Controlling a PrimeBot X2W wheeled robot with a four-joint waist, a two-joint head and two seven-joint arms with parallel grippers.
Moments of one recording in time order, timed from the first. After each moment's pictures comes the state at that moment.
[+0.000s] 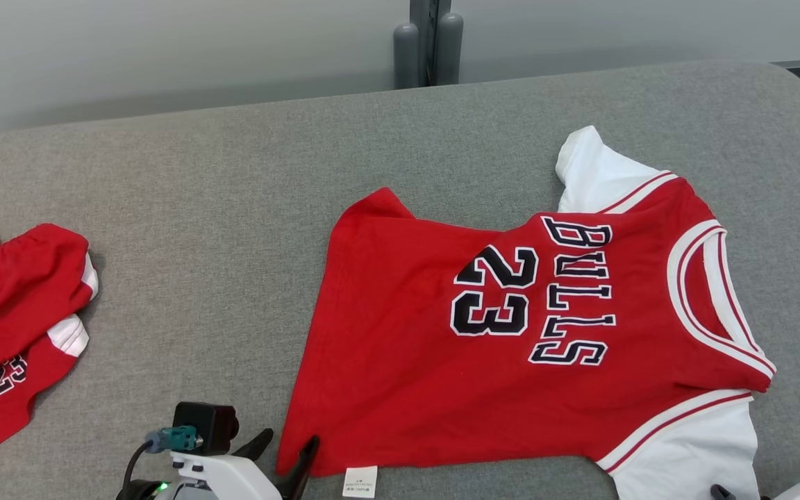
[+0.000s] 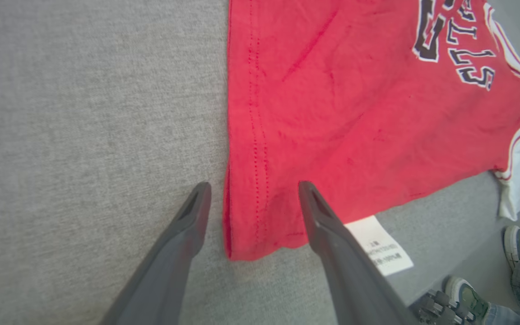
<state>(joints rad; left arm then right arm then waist) 0.07 0.21 -0.30 -0.03 -0.51 0.03 0.44 0.14 -0.05 -0.27 0.12 0.34 0.13 0.63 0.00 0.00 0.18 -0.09</state>
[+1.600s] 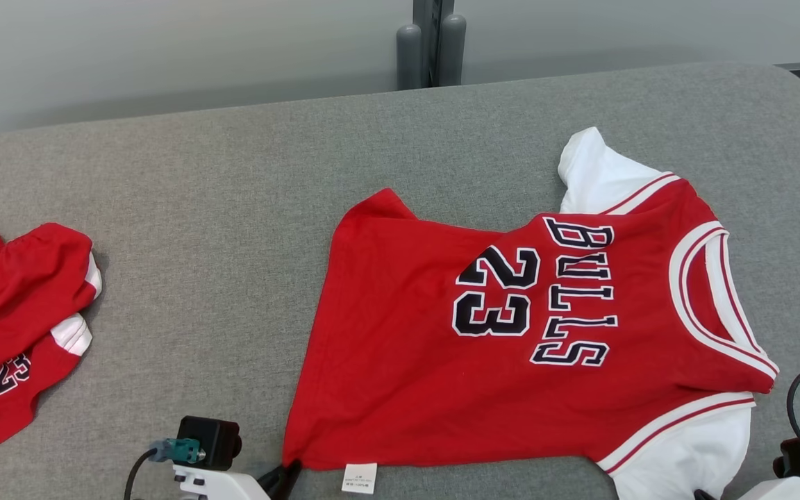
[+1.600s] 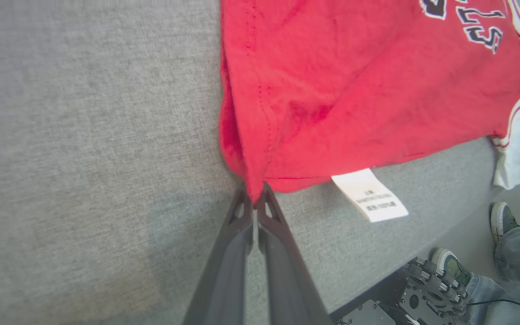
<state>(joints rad) 0.11 0.25 -0.33 -0.06 -0.56 0.05 0.54 0.15 -0.06 -0.15 0.10 0.40 0.13 0.64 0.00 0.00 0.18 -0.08</state>
